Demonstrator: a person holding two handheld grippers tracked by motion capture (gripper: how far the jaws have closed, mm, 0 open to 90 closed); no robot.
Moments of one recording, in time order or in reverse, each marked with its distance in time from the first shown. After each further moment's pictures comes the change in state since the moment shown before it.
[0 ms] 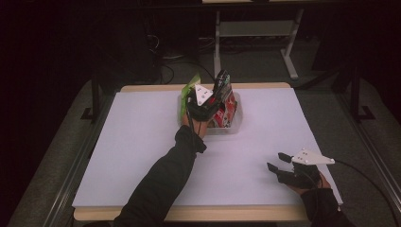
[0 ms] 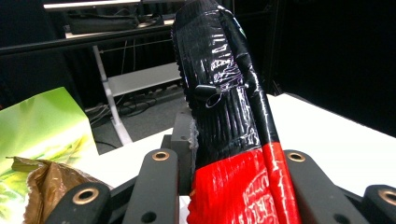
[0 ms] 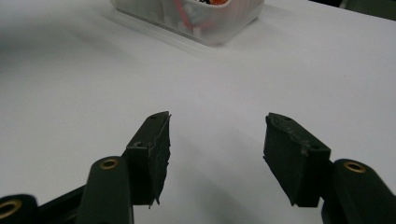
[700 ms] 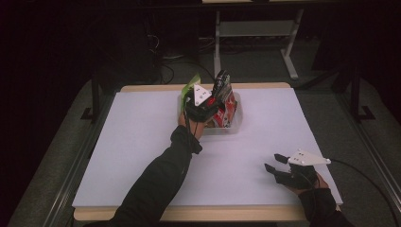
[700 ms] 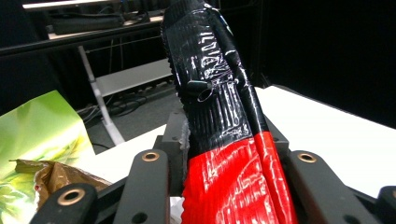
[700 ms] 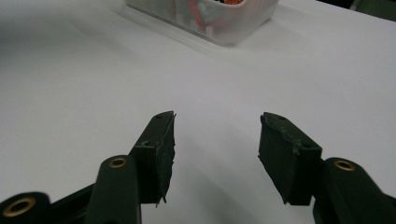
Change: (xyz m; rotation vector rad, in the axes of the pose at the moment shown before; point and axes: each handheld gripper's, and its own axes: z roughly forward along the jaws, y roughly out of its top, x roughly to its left) left arm 0.005 0.003 -0.009 0.015 -0.060 0.028; right arm 0.006 0.002 0.003 0.010 0.027 -0.032
